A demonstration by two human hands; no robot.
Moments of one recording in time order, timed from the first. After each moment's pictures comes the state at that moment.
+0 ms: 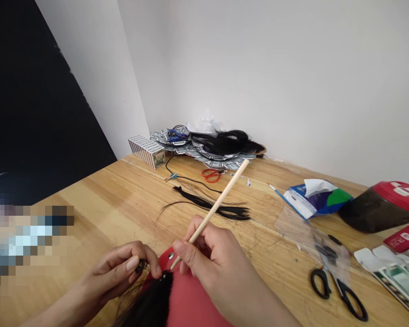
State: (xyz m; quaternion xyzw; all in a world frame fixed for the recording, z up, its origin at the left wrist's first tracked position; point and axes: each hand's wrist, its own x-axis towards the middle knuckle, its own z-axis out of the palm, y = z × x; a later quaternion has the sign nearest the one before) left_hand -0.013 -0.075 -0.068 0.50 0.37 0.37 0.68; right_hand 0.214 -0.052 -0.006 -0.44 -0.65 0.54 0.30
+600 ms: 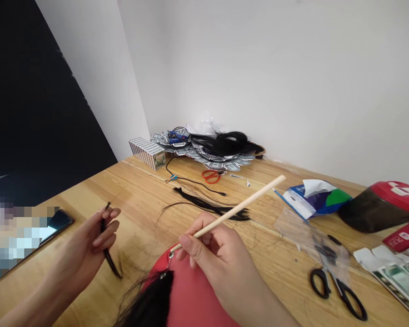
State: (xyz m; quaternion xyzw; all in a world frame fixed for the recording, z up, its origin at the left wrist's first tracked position) left_hand -0.030 -0.044 -0.051 0.25 0.45 0.67 0.54; right_hand 0.217 -0.055 -0.007 -0.42 -0.63 0.53 0.38
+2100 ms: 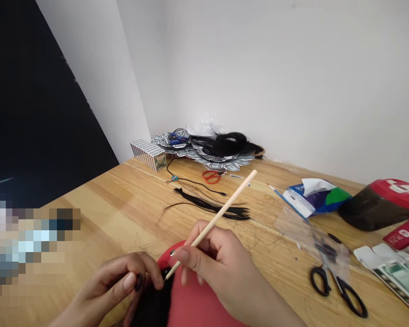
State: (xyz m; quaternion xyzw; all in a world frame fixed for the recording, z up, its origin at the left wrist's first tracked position) left_hand -0.005 -0.093 -0.064 0.53 0.32 0.42 0.67; right_hand 0.222 -0.058 -0.011 -0.38 -0.59 0.63 0.34
